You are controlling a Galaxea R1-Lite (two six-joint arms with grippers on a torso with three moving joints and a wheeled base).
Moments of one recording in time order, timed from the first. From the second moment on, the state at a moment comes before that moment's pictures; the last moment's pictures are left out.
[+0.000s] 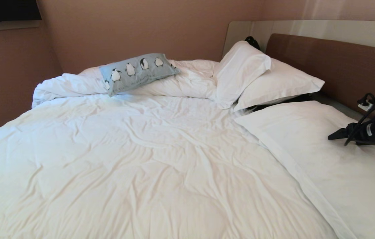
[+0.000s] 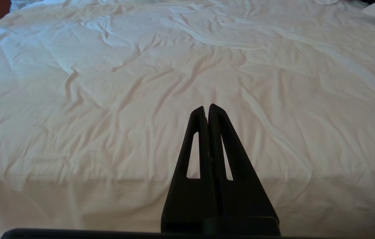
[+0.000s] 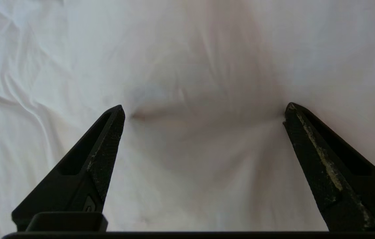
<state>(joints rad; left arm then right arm) 0.00 0.00 0.00 0.00 0.01 0.00 -0.40 2.00 -1.57 0.37 0.28 -0.10</state>
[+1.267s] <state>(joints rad) 0.00 0.00 0.00 0.00 0.01 0.00 -0.33 2.06 -1.33 0.20 0.39 -0.16</state>
